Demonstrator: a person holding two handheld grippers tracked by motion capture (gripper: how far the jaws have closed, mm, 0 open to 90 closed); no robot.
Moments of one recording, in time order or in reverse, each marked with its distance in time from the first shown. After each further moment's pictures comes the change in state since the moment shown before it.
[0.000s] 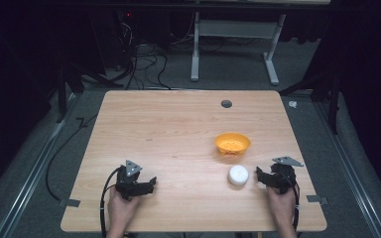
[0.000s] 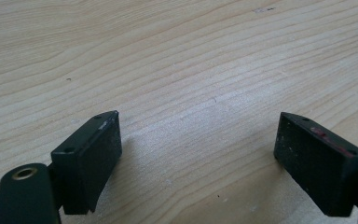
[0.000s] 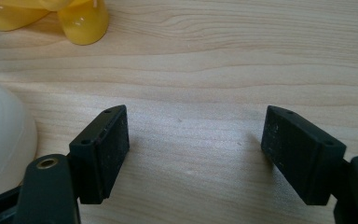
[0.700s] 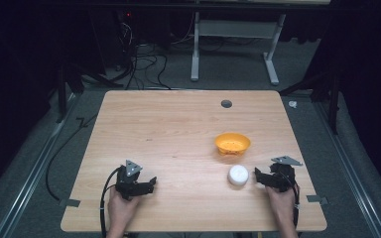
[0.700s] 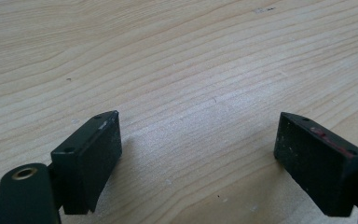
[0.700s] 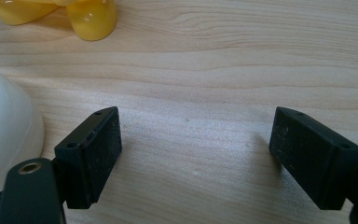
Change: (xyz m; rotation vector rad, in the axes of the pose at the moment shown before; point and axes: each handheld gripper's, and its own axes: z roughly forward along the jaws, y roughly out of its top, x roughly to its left) left arm 0.000 0.000 0.000 0.000 0.000 0.000; right arm 0.000 0.001 0.002 0.010 0.029 -0.021
